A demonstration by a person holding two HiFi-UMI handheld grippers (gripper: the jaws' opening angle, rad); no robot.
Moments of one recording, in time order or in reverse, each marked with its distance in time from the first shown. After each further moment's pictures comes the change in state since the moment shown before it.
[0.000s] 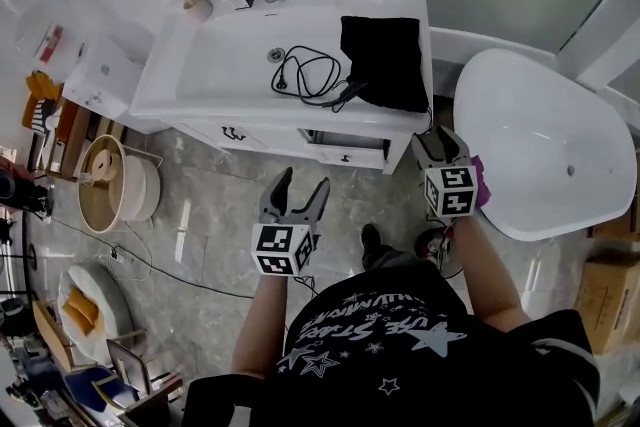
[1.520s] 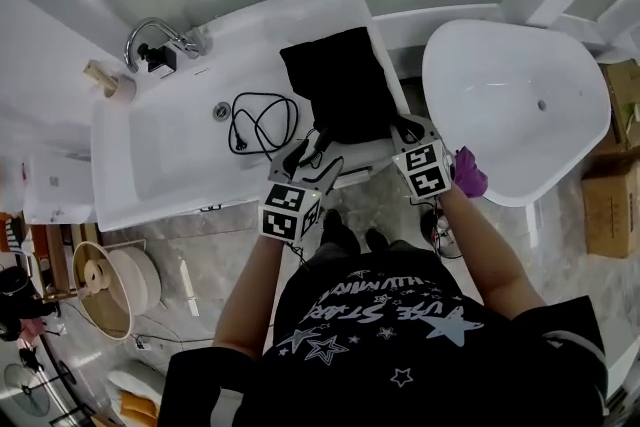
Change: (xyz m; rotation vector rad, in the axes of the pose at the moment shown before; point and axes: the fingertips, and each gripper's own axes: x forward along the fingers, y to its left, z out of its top) left arm 0.202 -0.002 0.039 0.208 0.219 -0.531; right arm 0.105 -0.033 0.014 -0.143 0.218 -0.179
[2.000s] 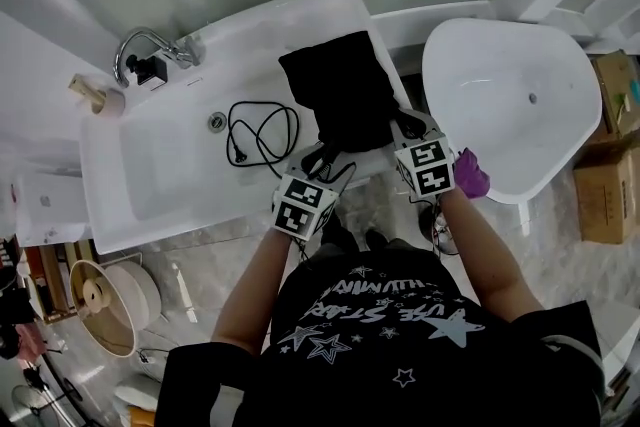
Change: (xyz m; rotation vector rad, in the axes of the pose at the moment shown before) left arm 0.032 0.000 -0.010 0.051 0.113 -0.178; right arm 0.018 -0.004 0.029 0.141 -0.027 -0.045
